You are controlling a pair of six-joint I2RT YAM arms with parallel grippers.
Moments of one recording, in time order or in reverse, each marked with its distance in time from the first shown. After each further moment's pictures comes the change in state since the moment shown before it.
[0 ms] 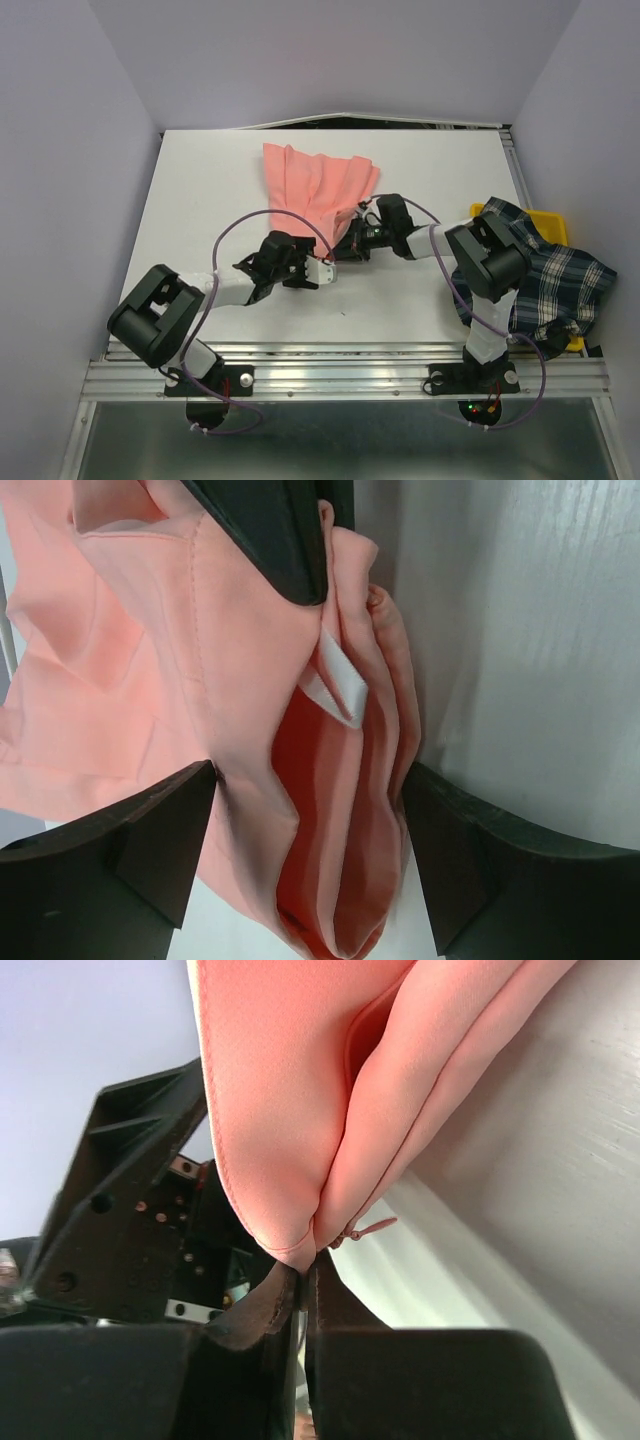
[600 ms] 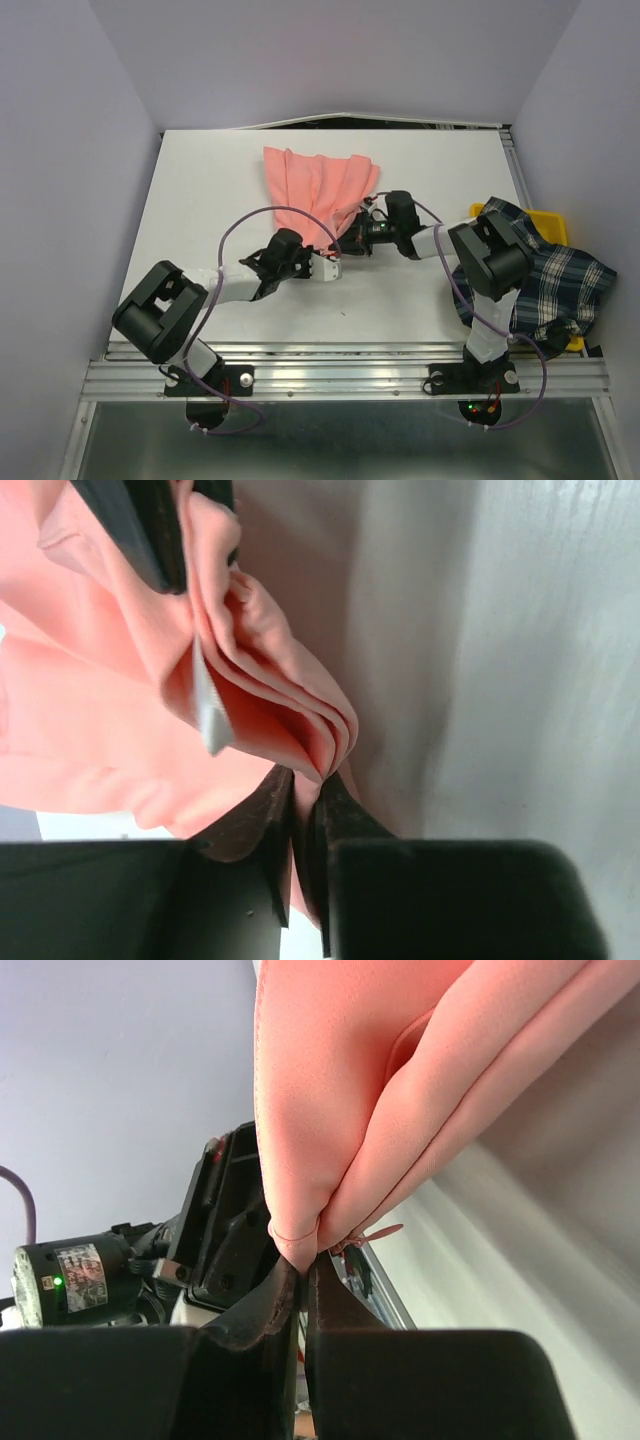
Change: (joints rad) left arm -0.030 0.029 0.042 -0.051 -0.083 -0.020; right arm -0.045 -0.002 -0.023 0.168 -0.082 0.190
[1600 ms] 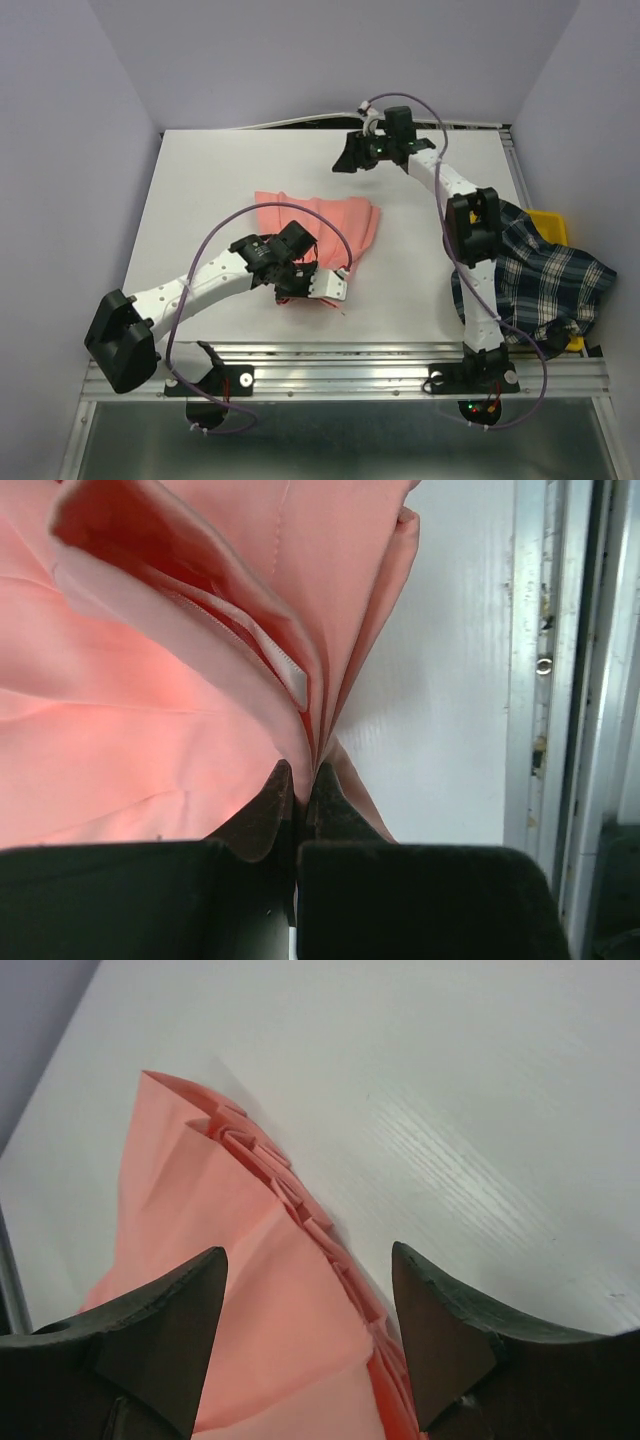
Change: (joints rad) left arm -0.166 -0.199 0.375 -1.043 0.180 -0.130; right arm -0.166 0.341 1.115 -0.822 0.163 -1.046
